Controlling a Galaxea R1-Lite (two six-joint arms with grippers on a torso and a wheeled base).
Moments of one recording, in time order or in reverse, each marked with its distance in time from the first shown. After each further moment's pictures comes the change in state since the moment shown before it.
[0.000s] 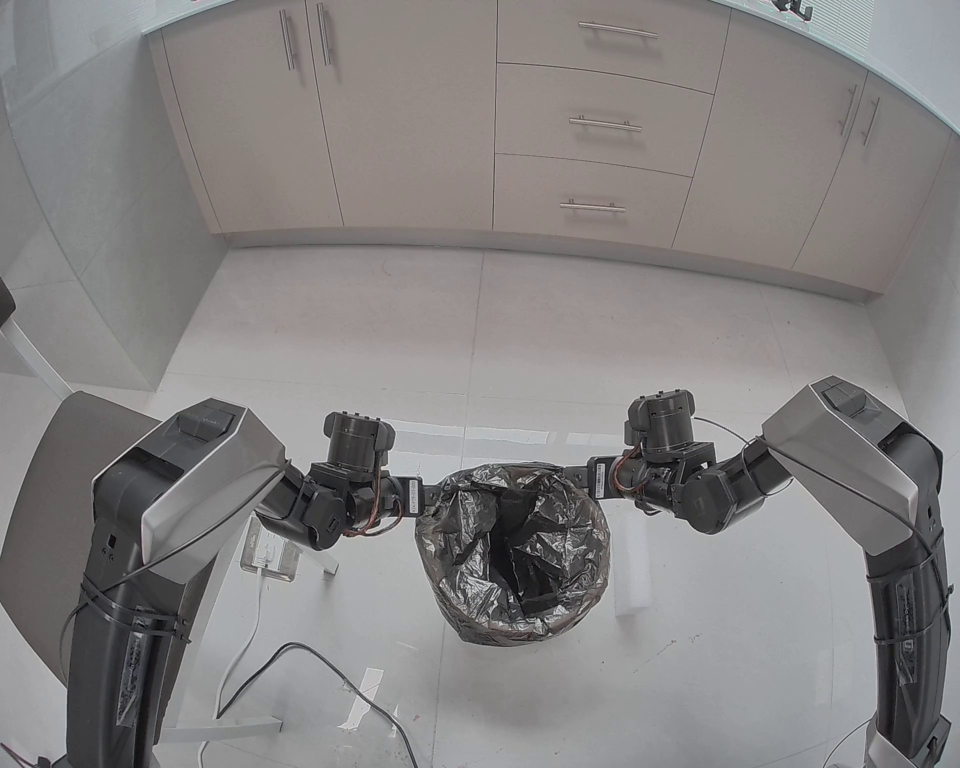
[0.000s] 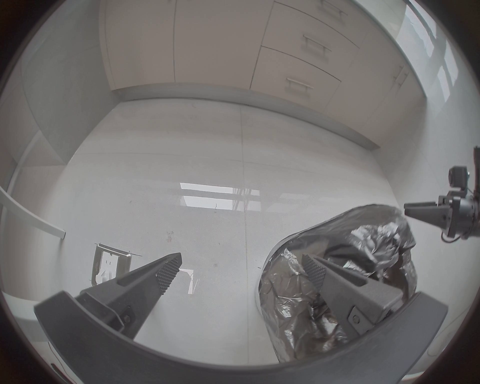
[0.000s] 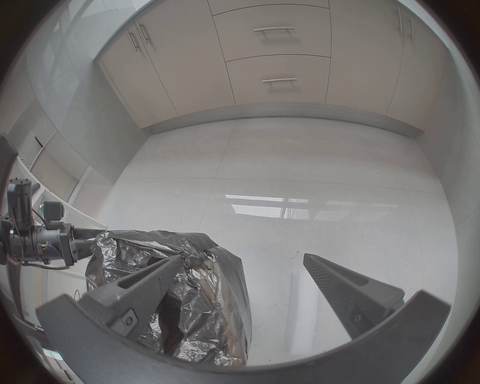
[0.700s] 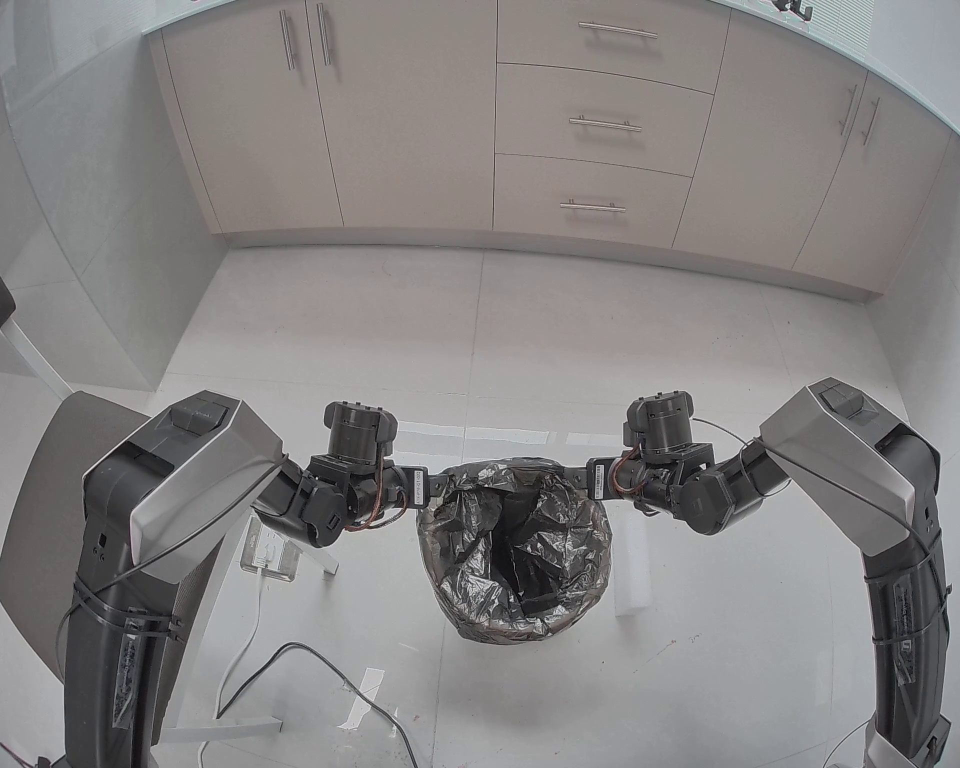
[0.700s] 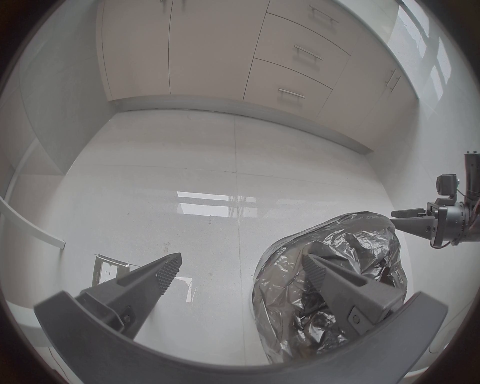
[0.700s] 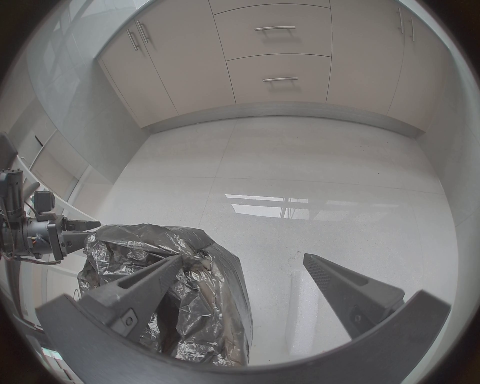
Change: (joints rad) left arm -0.016 -0.041 0.025 -0.034 -0.001 0.020; right arm -0.001 0.009 -0.008 0.000 0.000 -0.003
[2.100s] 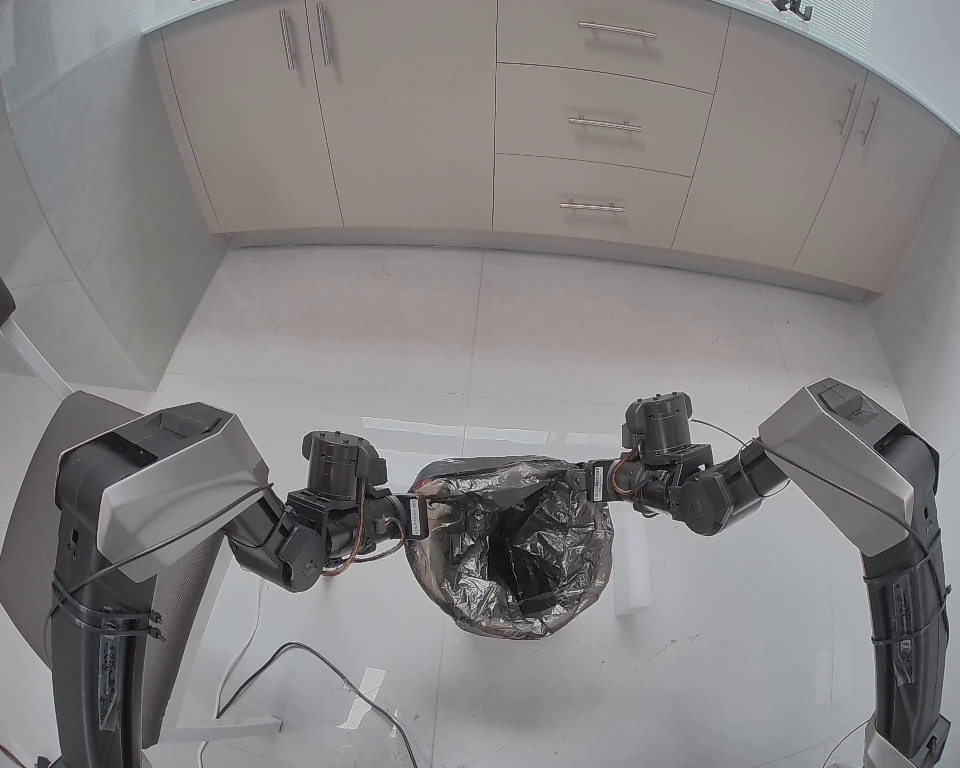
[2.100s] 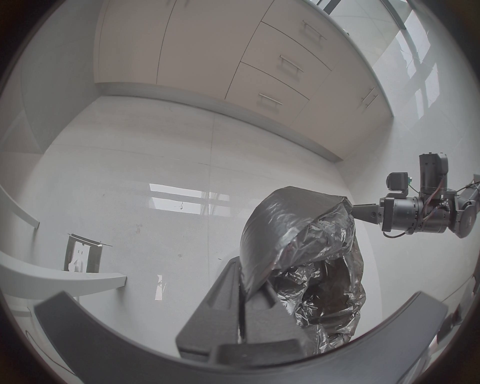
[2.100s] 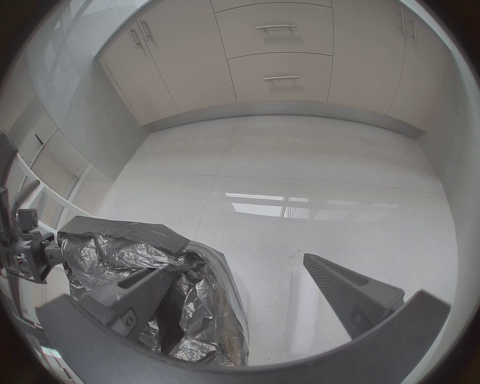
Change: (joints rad) left arm -0.012 -0.087 0.319 -0.280 -0.177 -0.077; right arm 0.001 0.001 0.001 0.005 0.000 -0.004
